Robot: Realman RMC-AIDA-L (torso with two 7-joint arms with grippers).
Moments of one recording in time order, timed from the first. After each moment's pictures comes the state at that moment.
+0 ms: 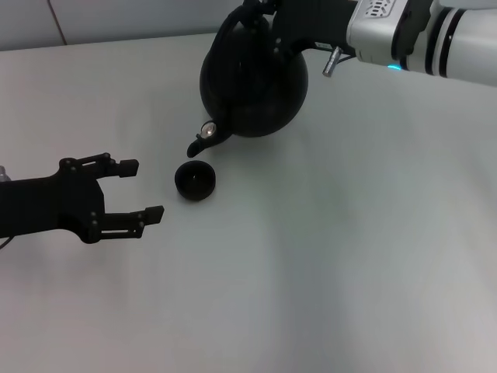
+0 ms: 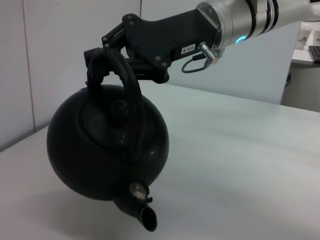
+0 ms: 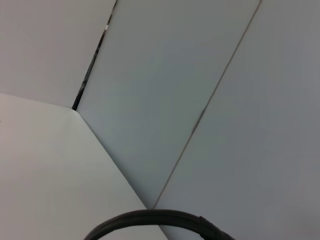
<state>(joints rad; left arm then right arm) -0.38 -2.04 1.04 0.89 1.85 1.50 -1.39 0.65 2.08 -1.22 -0.74 -1.50 -0.85 0.93</state>
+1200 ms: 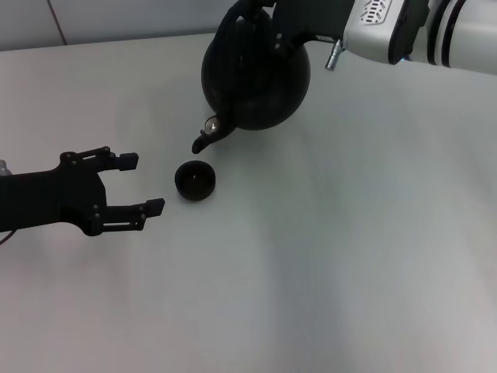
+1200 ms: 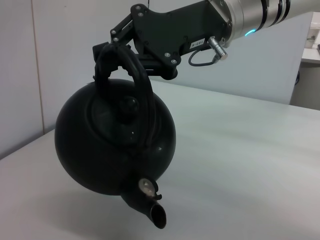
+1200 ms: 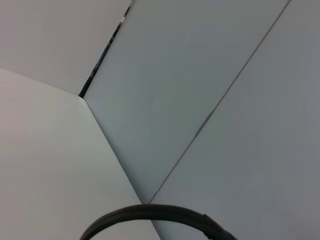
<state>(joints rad) -0.39 -2.05 1.04 0.89 1.85 1.47 -1.39 0.65 2.08 -1.22 -0.80 -1.56 -0.85 0.90</state>
